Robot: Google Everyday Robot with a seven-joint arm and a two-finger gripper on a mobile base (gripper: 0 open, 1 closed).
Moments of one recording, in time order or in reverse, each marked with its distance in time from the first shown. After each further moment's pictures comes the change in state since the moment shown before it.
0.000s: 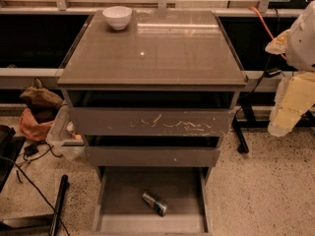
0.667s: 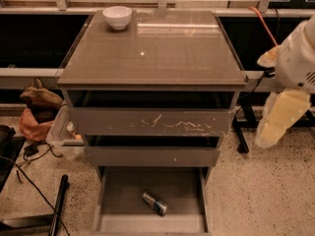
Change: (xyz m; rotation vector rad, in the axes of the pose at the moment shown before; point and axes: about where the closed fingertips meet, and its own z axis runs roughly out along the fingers) arm -0.004 0.010 0.024 0.000 -0.040 0.017
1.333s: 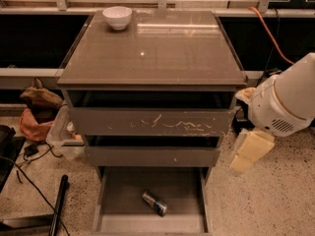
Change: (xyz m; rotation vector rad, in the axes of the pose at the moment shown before) arm -0.011 0.040 0.076 -0.042 -0.134 0.067
